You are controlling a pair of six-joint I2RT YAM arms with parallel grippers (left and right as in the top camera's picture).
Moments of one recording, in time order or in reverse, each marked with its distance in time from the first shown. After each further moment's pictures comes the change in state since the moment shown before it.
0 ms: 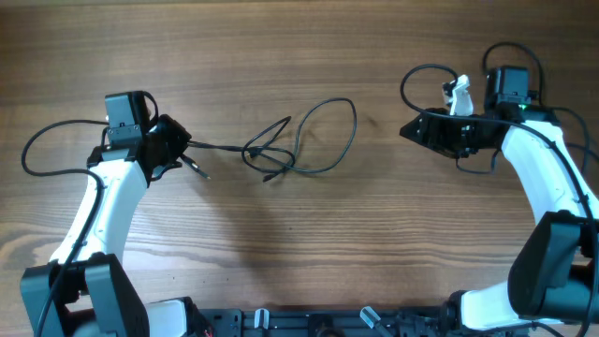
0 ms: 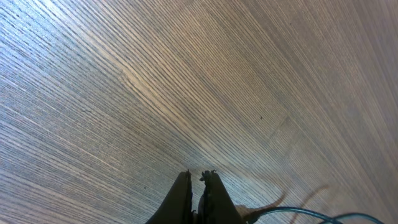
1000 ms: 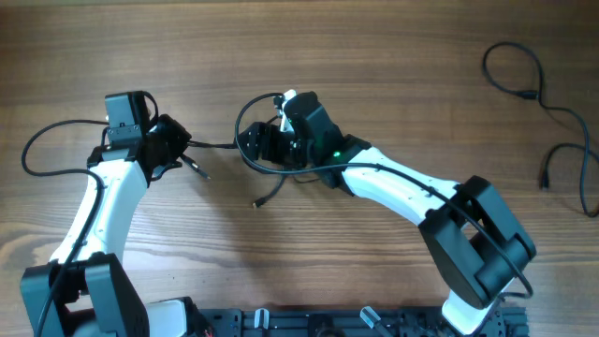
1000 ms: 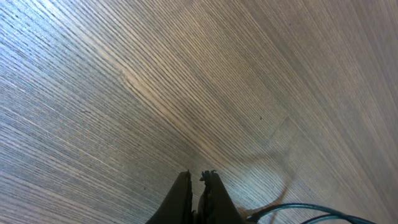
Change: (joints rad) left arm 0.000 0.001 -0.001 0.004 0.001 0.000; right arm 0.828 0.225 0.008 0.860 0.256 0.802
